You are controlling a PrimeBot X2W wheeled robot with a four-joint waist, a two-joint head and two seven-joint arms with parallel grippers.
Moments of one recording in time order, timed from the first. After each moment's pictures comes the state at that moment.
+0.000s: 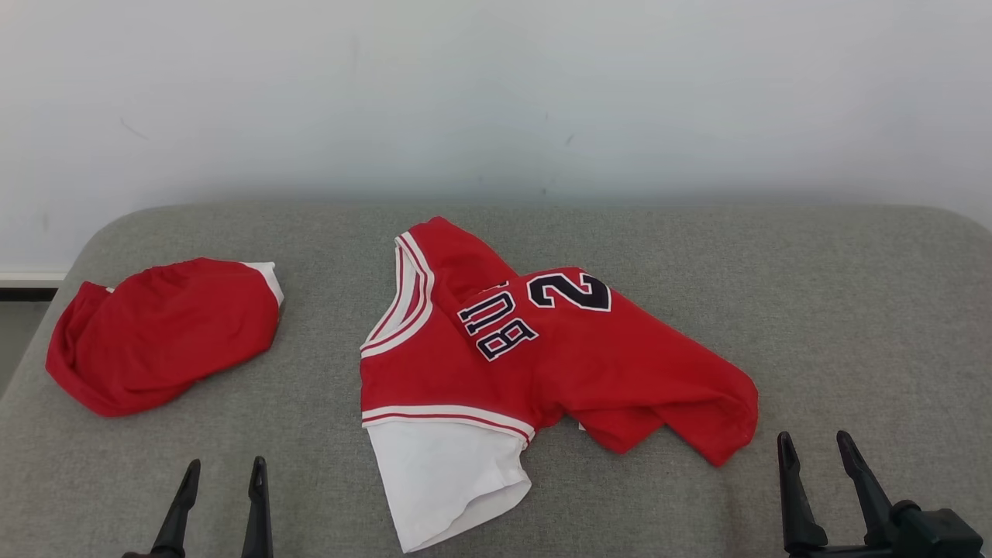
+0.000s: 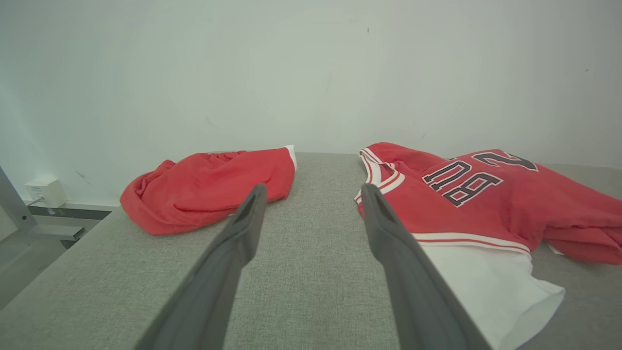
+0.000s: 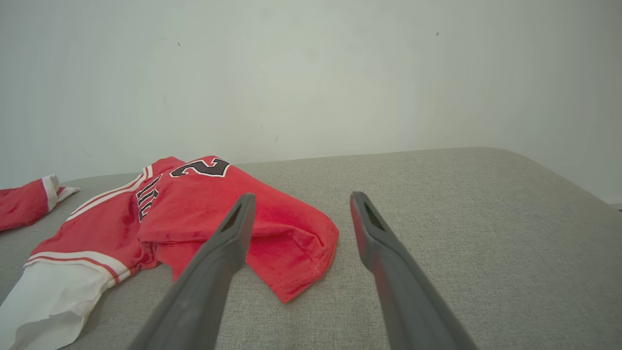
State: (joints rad) left arm 0.05 0.11 0.03 0.14 -0.16 -0.12 -0.26; right arm 0.05 -0.11 -0.02 0.20 0.21 0.13 -0.26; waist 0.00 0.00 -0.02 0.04
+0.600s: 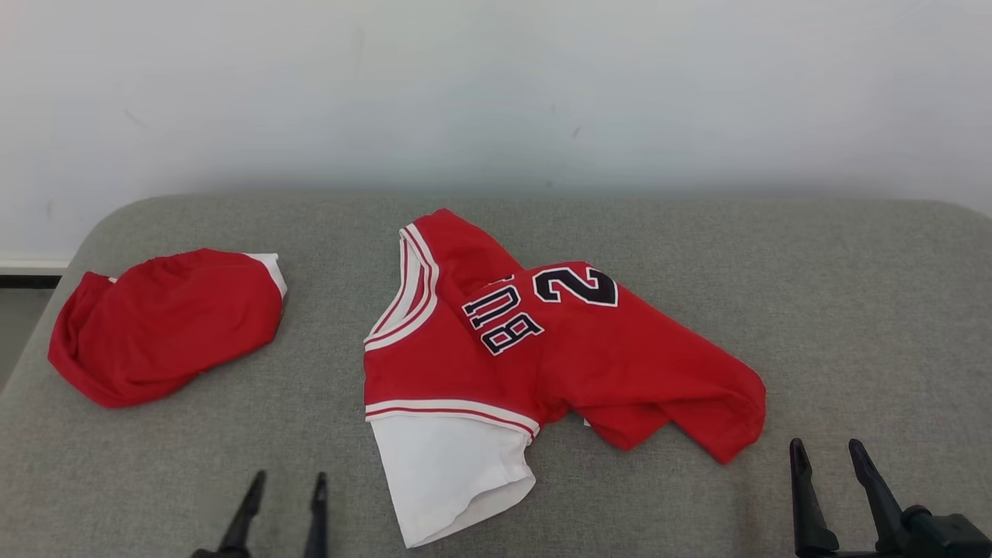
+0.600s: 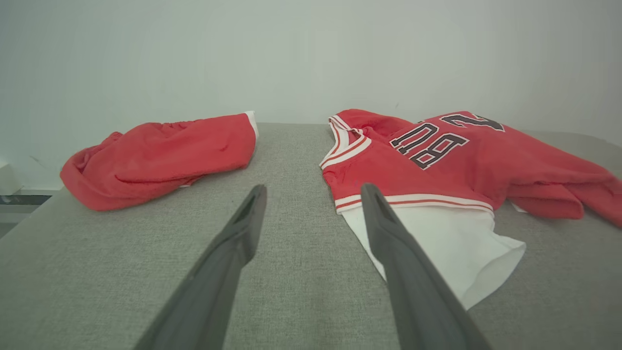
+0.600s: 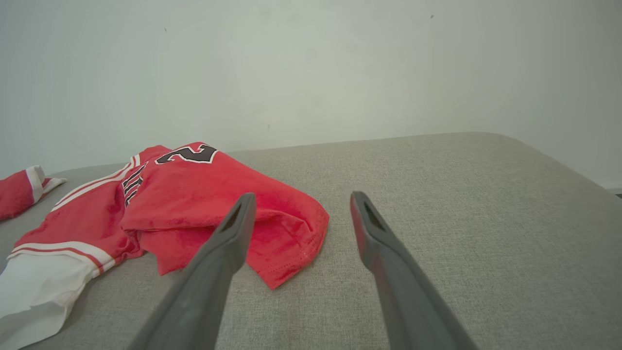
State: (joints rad) left arm 0.04 0.10 -0.06 0.21 -0.15 -0.12 -0.26; right arm 0.05 -0.12 -0.04 0.22 0.22 0.13 -0.26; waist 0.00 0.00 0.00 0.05
